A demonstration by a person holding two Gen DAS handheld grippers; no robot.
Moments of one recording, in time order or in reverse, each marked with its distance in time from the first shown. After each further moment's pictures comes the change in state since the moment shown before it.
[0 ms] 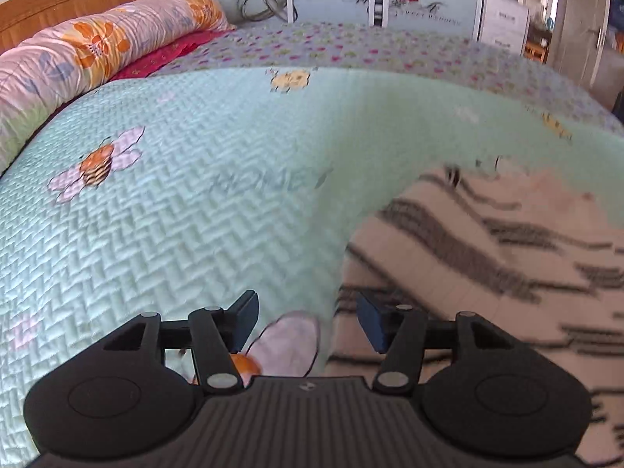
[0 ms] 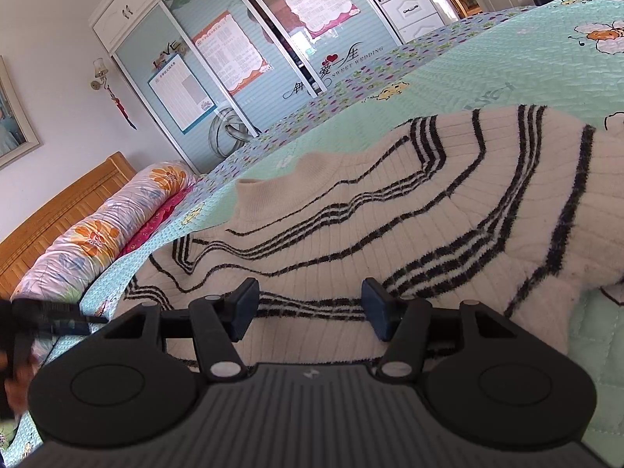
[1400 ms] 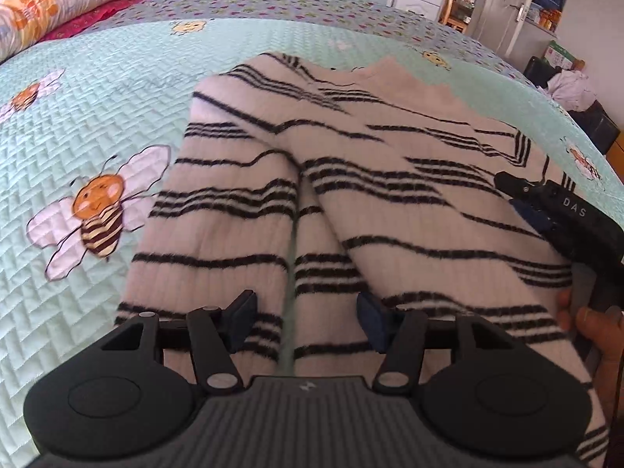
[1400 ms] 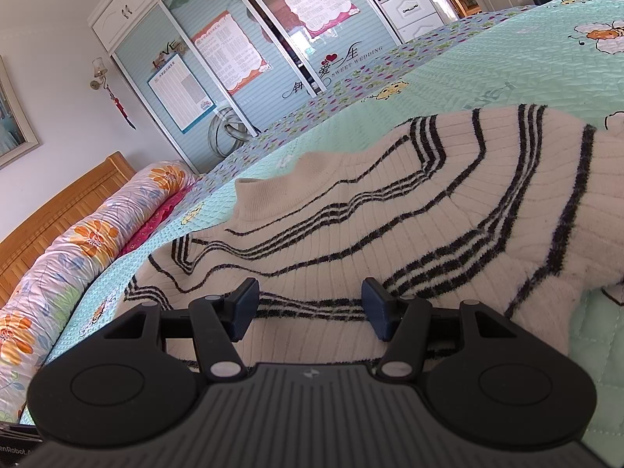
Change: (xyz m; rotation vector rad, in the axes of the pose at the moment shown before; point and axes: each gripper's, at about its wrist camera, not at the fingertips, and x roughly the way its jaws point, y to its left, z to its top) left arm -0.061 -0.066 -0.094 0.082 0.048 -0.308; right arm -0.002 -0.003 -0.002 0.004 -0.002 -0.003
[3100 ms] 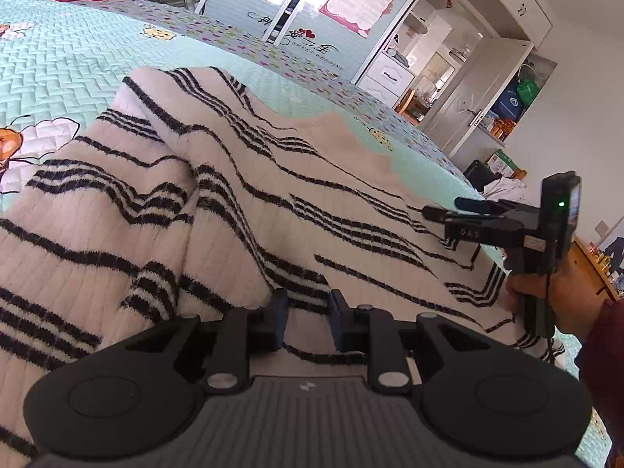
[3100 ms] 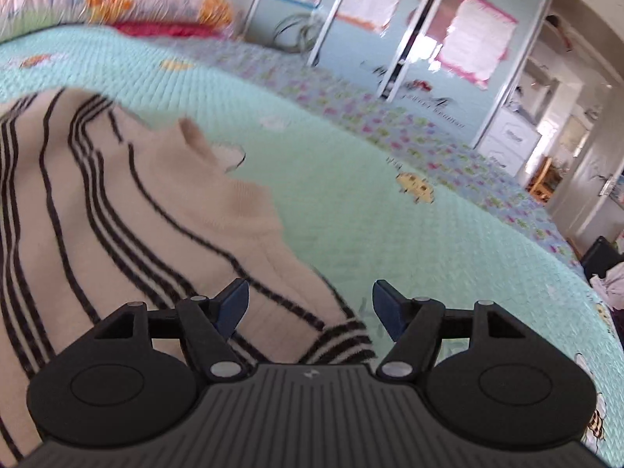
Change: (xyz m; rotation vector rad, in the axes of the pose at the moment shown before) left arm 0.039 -0.018 -0.012 -0.261 -0.244 -0.292; right arm 0.088 0.019 0.096 -0.992 0.198 -0.233
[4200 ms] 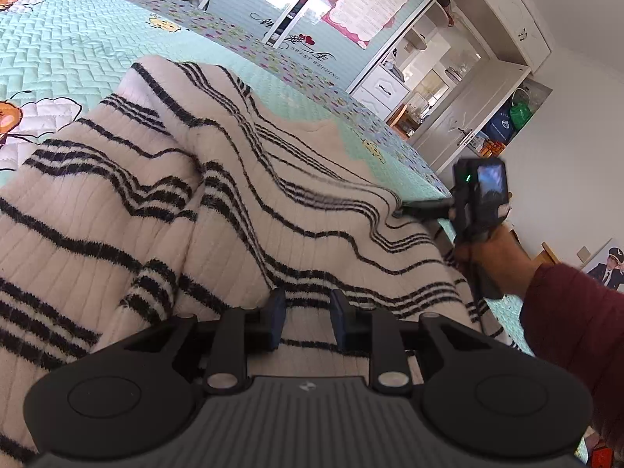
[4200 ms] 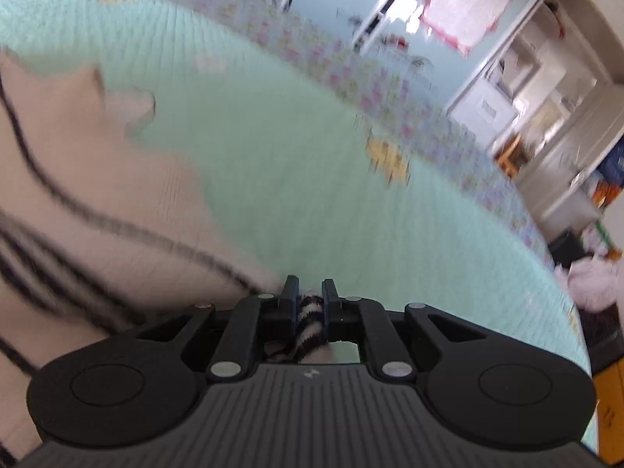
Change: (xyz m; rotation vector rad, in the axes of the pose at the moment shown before) left arm -0.003 0.014 -0.001 -0.071 -0.021 -0.060; right arm 0.097 -0.020 0.029 -0.027 0.149 -0.156
